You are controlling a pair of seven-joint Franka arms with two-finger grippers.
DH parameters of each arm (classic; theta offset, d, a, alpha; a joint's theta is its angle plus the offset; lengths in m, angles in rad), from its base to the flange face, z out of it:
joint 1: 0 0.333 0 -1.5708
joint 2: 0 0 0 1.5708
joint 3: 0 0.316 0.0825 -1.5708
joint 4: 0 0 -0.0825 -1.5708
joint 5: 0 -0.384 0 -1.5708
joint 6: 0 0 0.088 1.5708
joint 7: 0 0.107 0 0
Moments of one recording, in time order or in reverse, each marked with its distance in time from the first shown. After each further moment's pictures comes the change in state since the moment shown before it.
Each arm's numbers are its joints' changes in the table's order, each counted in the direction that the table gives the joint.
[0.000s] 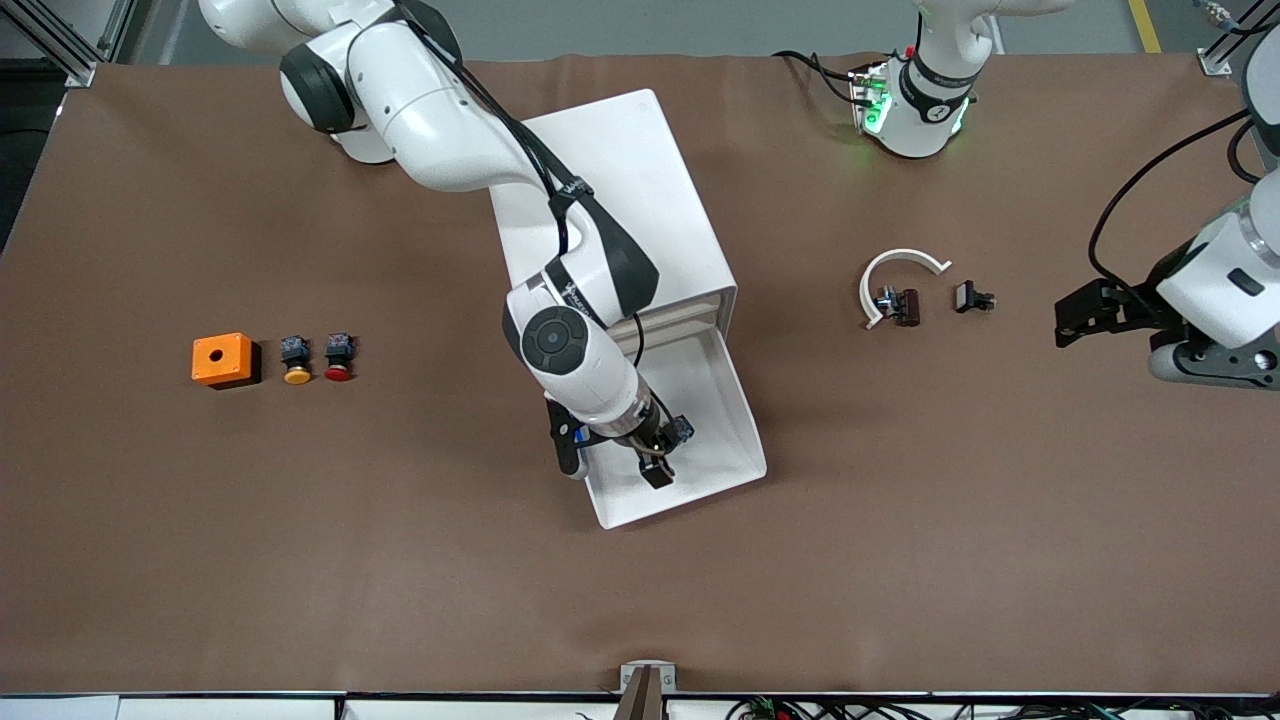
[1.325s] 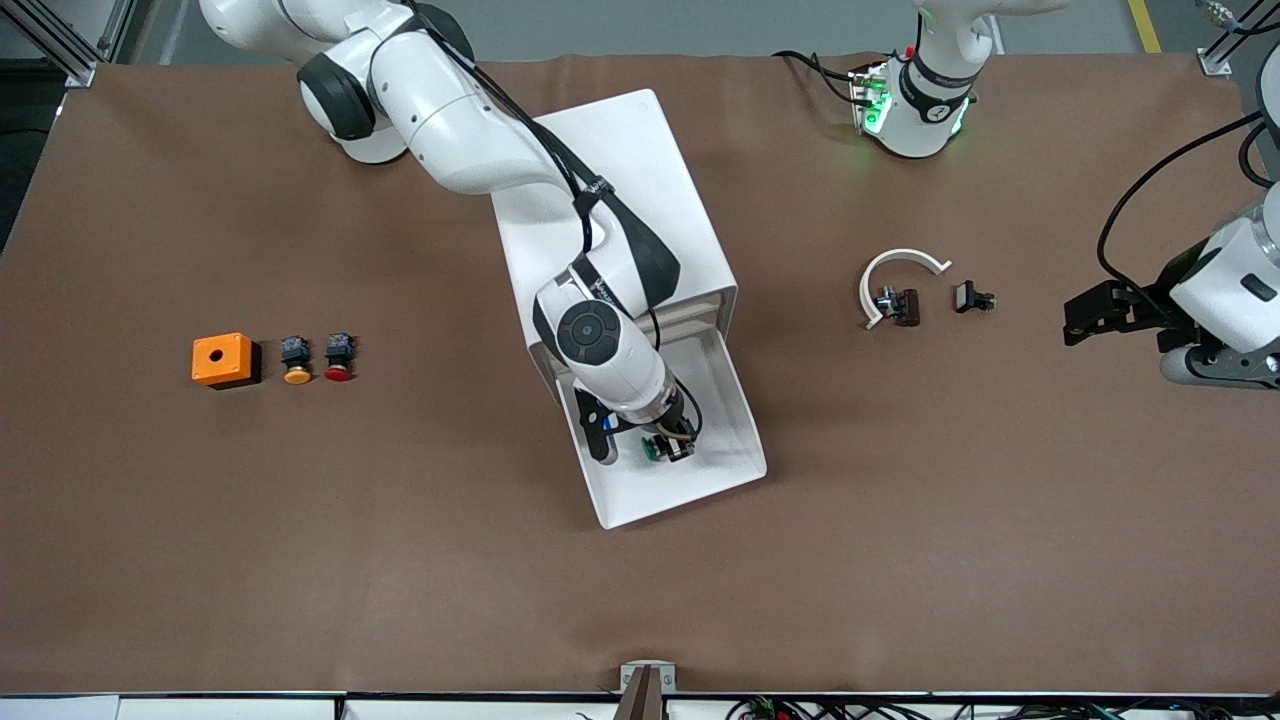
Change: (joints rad) left arm 0.022 0.000 -0.013 0.010 0.000 -0.015 0.000; right arm 0.032 0.036 0.024 -0.011 0.000 0.025 0.026
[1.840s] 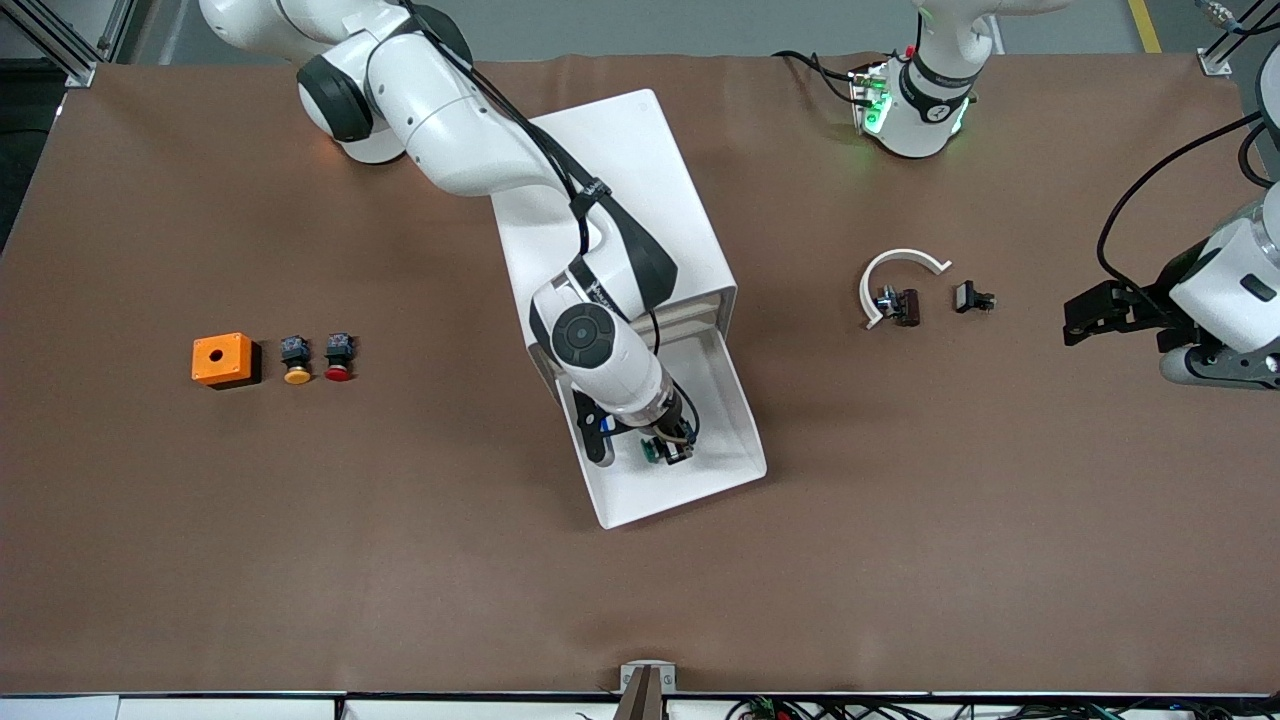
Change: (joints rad) left arm -0.001 0.000 0.000 0.001 0.000 0.000 0.000; right arm -0.027 0.000 0.018 -0.014 0.000 -0.002 0.013
